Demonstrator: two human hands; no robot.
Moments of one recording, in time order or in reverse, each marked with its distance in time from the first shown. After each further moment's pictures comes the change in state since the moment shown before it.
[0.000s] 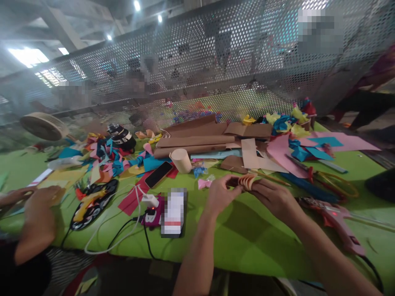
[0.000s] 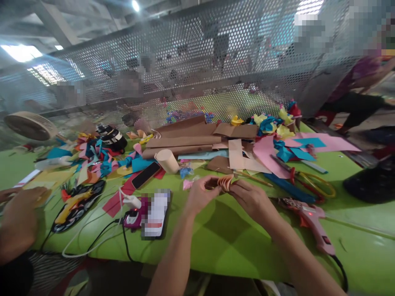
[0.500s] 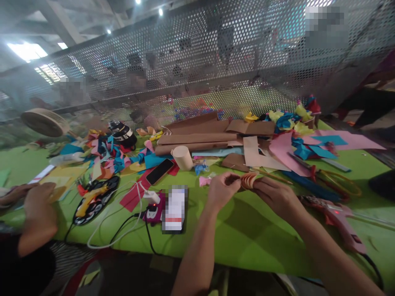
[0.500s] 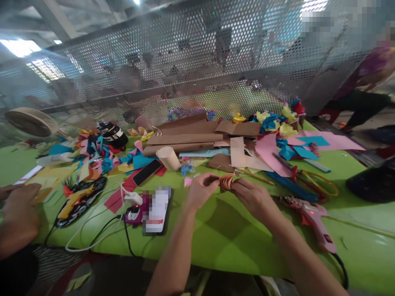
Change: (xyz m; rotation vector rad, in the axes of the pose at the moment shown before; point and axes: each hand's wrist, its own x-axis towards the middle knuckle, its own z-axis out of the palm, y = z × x) left_hand 0.000 0.006 -0.002 -0.100 0.064 -0.102; right_hand 0.002 -0.005 -0.004 -0.026 -0.028 0.029
